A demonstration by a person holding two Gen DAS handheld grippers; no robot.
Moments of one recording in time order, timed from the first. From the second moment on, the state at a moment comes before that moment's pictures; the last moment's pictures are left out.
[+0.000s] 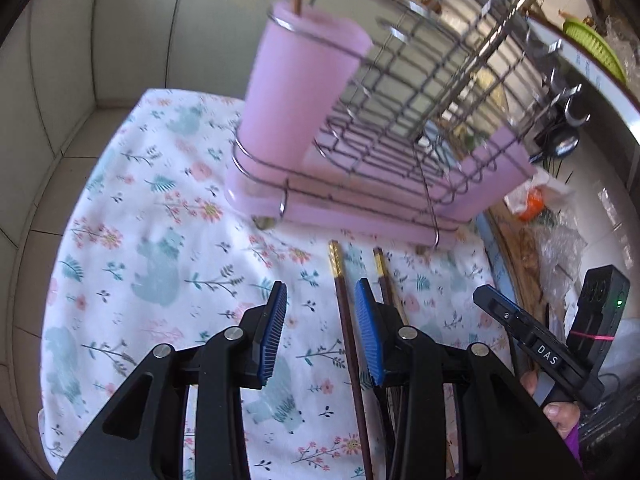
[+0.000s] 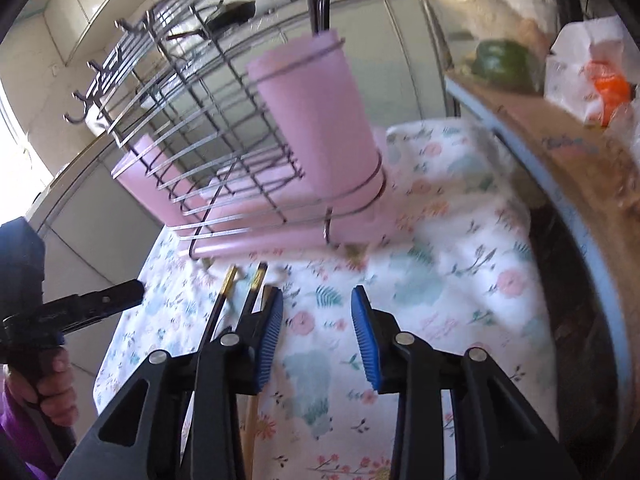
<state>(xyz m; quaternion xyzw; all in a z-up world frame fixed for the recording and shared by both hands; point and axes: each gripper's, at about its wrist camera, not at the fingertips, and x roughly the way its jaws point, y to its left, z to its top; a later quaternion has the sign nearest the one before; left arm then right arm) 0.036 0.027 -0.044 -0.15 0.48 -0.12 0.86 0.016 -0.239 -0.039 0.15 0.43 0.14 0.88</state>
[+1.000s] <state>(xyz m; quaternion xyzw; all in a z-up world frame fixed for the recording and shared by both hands) 0.061 -0.006 -0.083 -0.09 0.55 -0.11 0.82 0.032 -0.208 -0.062 0.17 0.50 0.21 0.83</state>
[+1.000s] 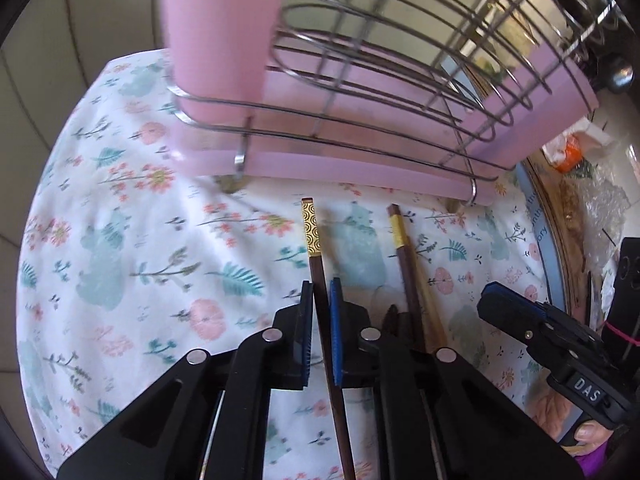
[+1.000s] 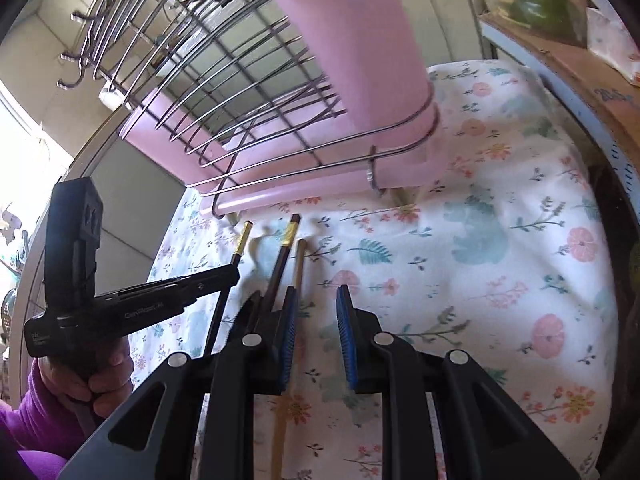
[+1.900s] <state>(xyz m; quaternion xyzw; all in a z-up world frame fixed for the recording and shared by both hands) 0.045 0.032 -0.095 -0.13 0.54 -0.09 0.83 0.057 -0.207 -0.077 0.17 0.52 0.08 0.83</state>
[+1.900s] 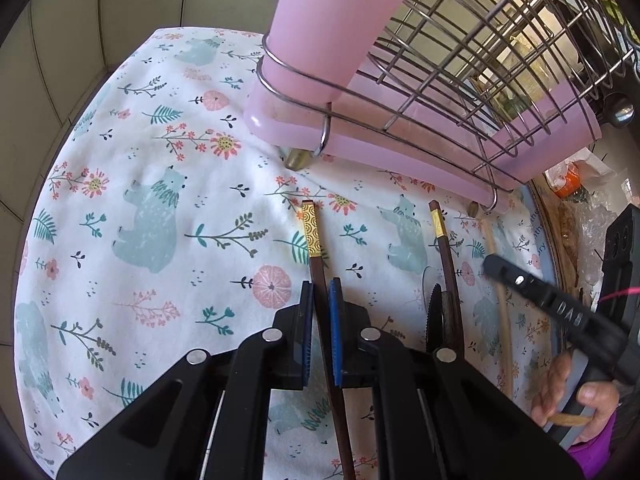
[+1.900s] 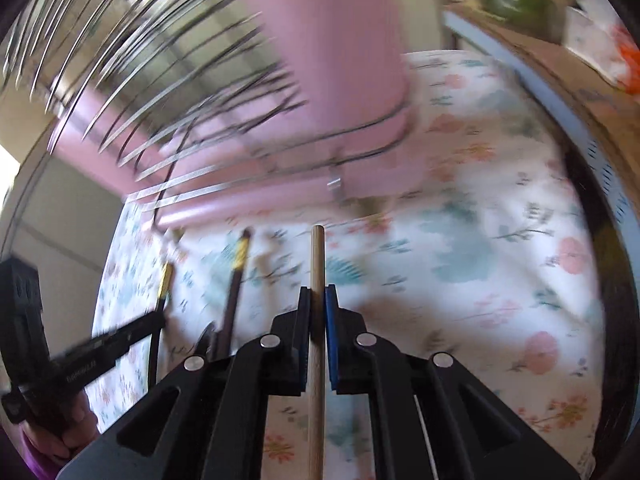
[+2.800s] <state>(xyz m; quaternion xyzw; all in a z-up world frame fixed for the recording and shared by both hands) 0.062 0.009 -0.097 -0.09 0.56 -0.10 0.82 0.065 -0.253 -0.097 0.26 0.57 0.14 0.77</state>
